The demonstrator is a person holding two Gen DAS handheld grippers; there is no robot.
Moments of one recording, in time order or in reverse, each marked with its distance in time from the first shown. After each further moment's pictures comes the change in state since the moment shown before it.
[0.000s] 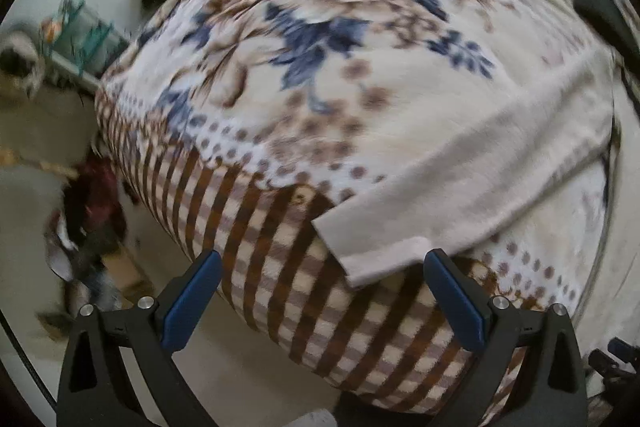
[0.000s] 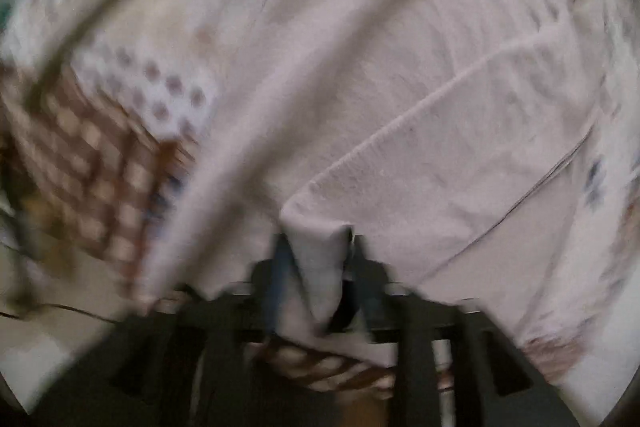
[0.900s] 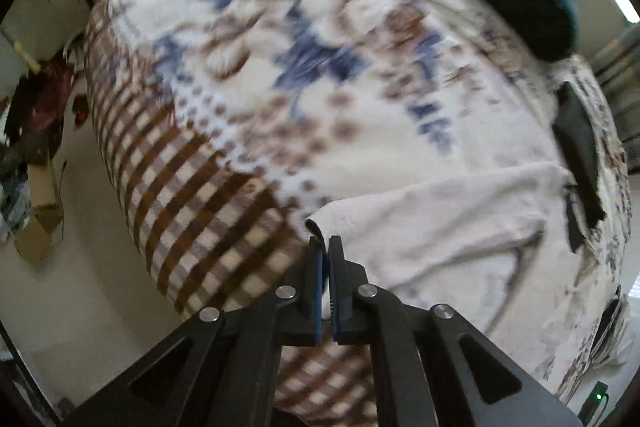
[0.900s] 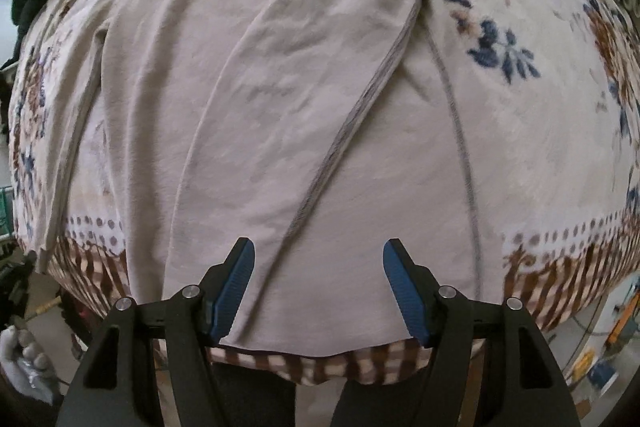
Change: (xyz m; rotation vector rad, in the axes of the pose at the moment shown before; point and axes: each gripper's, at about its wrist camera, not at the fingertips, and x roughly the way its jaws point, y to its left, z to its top) left arm -0.035 -0.010 -0.018 -0.324 -0.073 -0.283; right arm -0.063 -0.222 -0.028 0.415 -0.078 0.057
